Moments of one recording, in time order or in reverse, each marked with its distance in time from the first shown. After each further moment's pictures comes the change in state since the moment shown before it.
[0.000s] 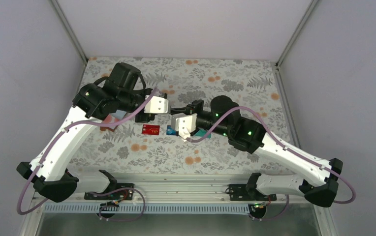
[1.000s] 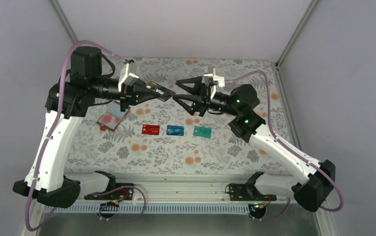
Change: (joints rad) left arm 0.303 -0.055 0.086 0.200 0.653 -0.533; right arm -0.327 0.037 -0.138 0.740 -0.575 1.415
